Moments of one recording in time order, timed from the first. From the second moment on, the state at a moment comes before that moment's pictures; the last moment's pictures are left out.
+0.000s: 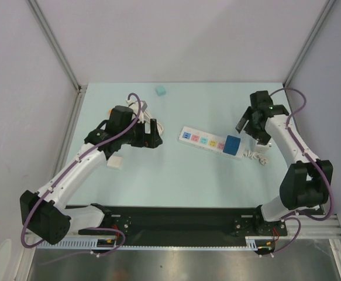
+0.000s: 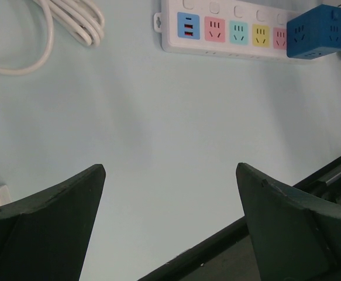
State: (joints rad) left arm -0.48 1.21 1.09 -0.58 0.17 -0.33; right arm 0.14 1.53 1.30 -0.89 0.21 0.63
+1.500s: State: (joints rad) left arm -0.48 1.18 1.08 -0.56 0.19 -0.33; right arm -0.15 1.91 1.50 -1.09 0.30 1.31
